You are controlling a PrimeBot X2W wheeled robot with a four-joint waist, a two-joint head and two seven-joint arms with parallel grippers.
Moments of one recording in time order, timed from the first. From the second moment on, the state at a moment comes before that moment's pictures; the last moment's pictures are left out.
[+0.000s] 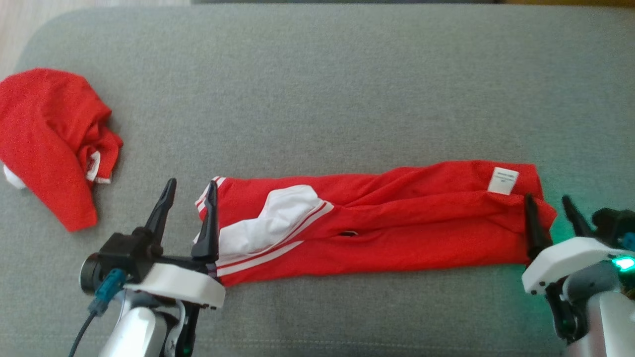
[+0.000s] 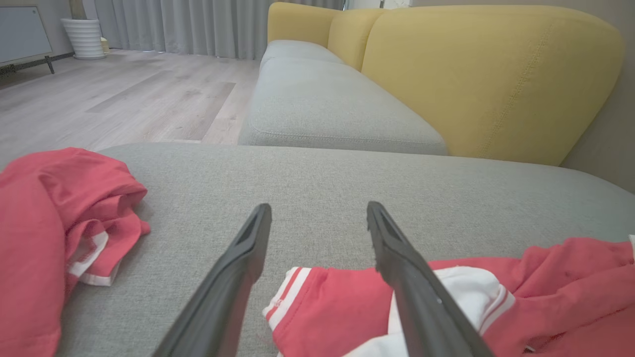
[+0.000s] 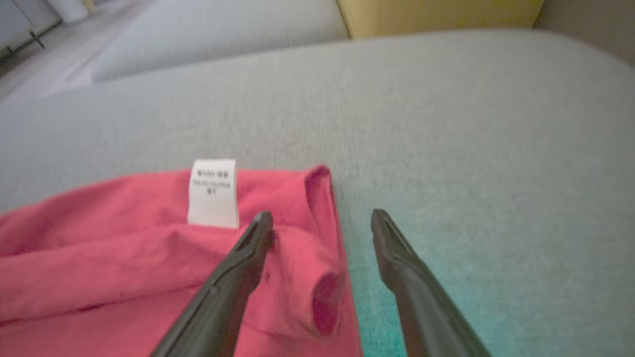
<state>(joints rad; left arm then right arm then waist) -0.08 0.22 -0.35 0.06 -0.34 0.13 -0.25 -0.11 -0.07 -0.17 0.26 0.14 0.13 0.10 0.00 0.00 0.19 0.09</state>
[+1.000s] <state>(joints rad) -0.11 0.16 -0.27 0.09 -0.29 0.06 -0.25 -0.09 -0.05 -0.33 0.16 0.23 0.13 0.35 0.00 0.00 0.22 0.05</state>
